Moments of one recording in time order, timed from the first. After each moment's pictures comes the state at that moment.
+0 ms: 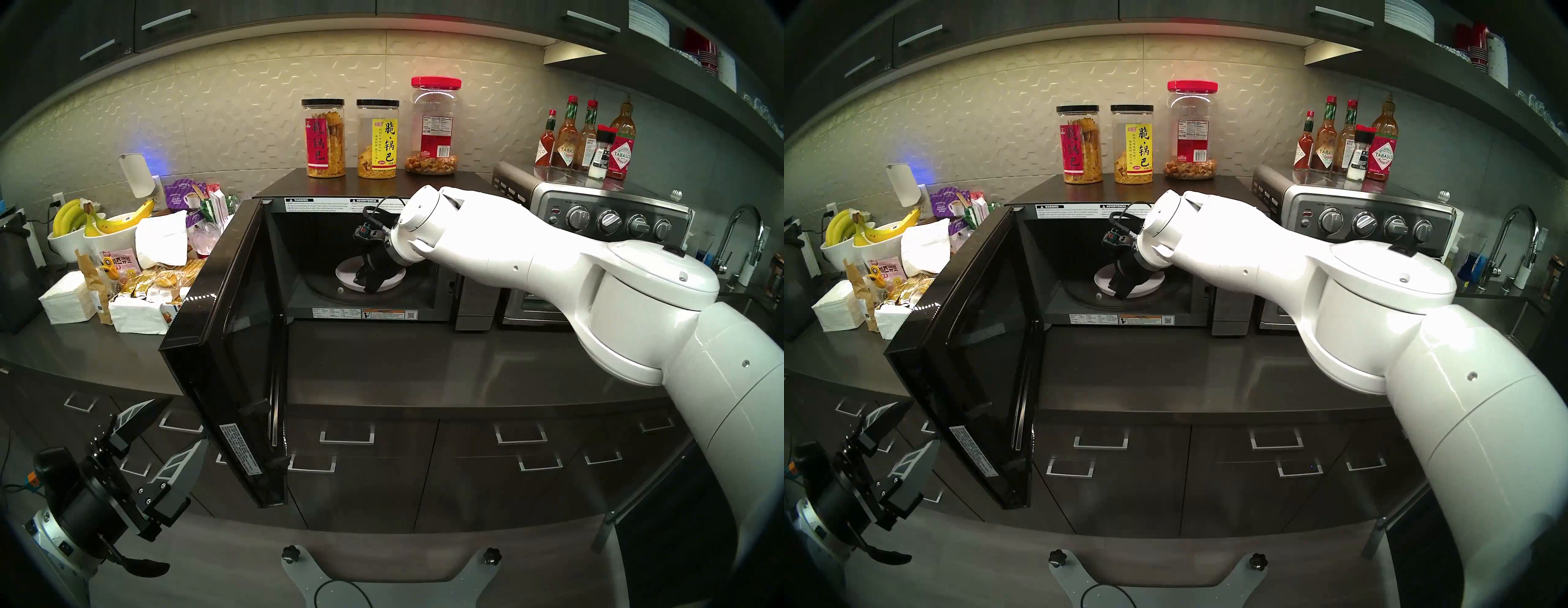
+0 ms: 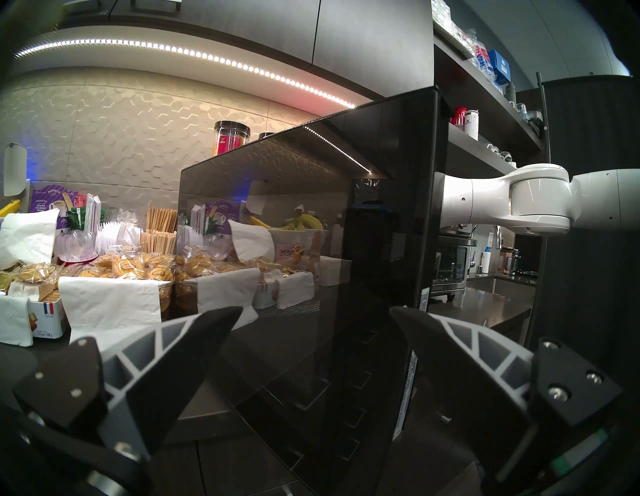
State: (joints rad) left arm 2.53 -1.66 -2.38 -2.43 -0.74 0.06 -1.08; right arm -0.07 -1.41 0.03 -0.78 0.68 0.39 0.63
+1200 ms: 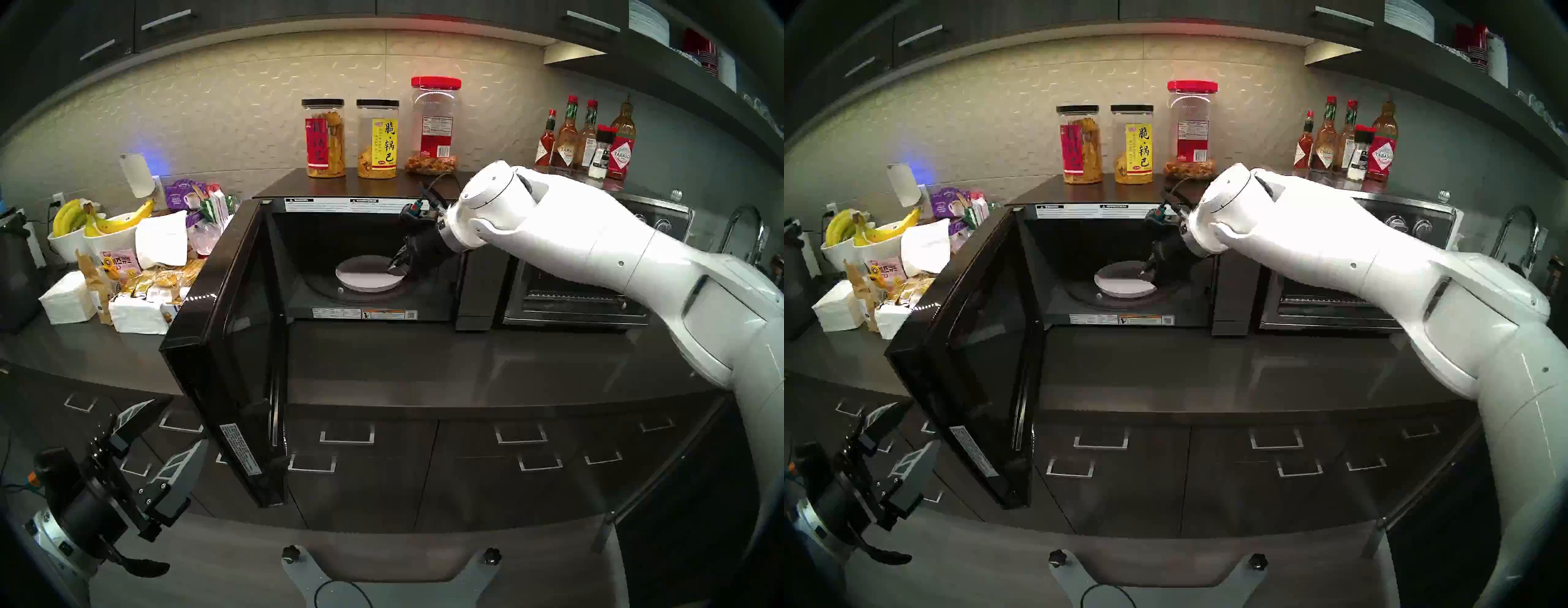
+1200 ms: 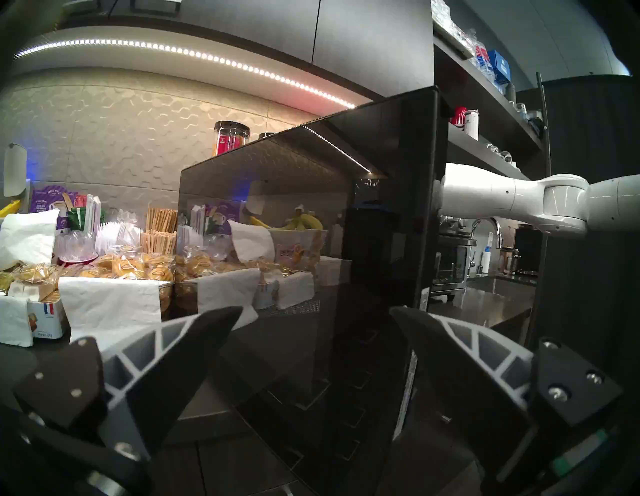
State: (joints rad) left arm 2.53 -1.67 -2.38 -2.43 -0.74 0.06 -1.09; right arm -0.06 -1.03 0.15 -1.25 0.78 0.56 0.62
